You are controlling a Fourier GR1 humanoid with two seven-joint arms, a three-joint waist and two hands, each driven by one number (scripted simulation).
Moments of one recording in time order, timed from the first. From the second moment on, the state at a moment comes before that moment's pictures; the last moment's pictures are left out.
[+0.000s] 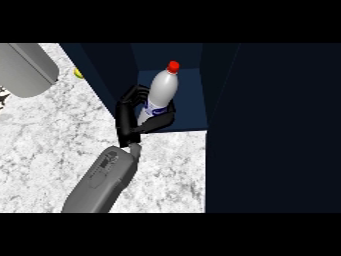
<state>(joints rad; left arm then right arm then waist) -0.52 0.00 -0.33 -1.02 0.23 0.81 -0.26 0.84 -0.34 -0.28 -2.33 -0.65 0.53 -0.24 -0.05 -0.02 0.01</state>
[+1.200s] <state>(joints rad) -1.07 0.01 -0.09 -0.40 0.29 0.51 -0.49 0.83 -0.37 -0.30 -2.33 -0.68 0.52 -0.24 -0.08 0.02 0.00</state>
